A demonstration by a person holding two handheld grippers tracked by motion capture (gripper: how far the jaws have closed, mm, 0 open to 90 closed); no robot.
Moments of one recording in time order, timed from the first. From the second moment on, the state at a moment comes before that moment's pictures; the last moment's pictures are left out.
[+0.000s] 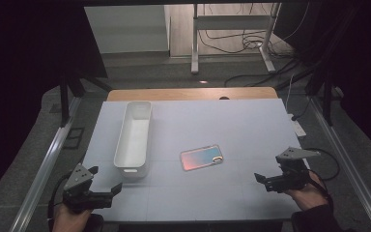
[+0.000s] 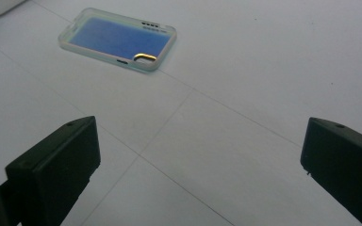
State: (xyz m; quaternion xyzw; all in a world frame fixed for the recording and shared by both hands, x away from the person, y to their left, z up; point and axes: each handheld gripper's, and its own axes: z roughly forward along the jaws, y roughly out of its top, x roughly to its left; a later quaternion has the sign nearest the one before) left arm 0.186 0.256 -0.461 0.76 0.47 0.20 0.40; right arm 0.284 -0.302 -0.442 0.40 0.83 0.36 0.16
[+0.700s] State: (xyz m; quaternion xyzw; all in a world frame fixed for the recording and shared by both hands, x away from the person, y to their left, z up) left arm 0.187 0.256 -0.461 0.76 0.47 0.20 0.40; right arm 0.302 -0.281 -0.442 0.38 0.84 0.37 0.14
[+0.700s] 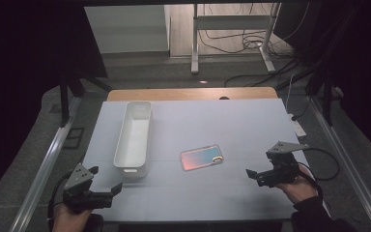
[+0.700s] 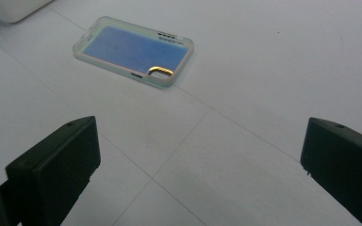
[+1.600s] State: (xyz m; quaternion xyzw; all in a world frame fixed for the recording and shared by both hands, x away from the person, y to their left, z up) left arm 0.187 0.256 -0.462 0.76 0.47 0.20 0.40; right arm 0.323 -0.245 -0.448 0.35 0.86 0.36 0.13
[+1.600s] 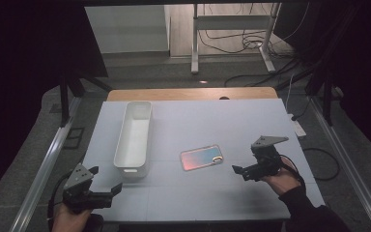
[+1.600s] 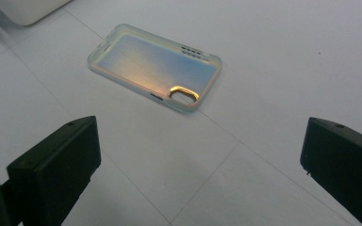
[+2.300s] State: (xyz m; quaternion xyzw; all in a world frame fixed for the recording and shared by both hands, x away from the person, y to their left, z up) left arm 0.187 0.257 -0.462 0.76 0.47 0.19 0.41; right arm 0.341 -0.221 -0.451 0.33 0.86 0.37 0.11
